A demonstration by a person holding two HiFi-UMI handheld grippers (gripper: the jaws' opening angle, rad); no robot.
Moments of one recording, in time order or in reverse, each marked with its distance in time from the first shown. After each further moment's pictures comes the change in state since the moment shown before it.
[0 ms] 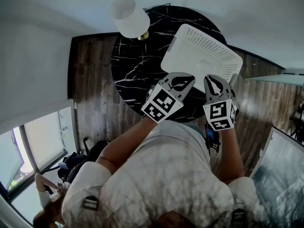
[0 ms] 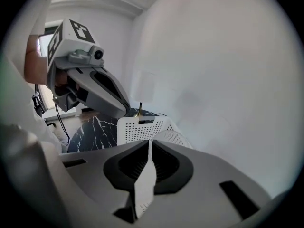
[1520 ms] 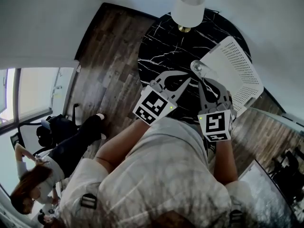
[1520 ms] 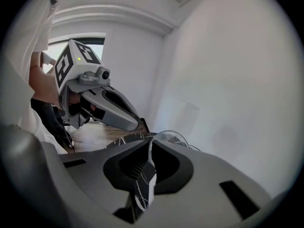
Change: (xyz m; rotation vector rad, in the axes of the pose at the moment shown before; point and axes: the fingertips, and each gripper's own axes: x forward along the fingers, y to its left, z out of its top) left arm -0.163 0.045 -0.030 -0.136 -0.138 0.371; right arm -0.004 0.134 0.129 -0.199 -0.199 0.269
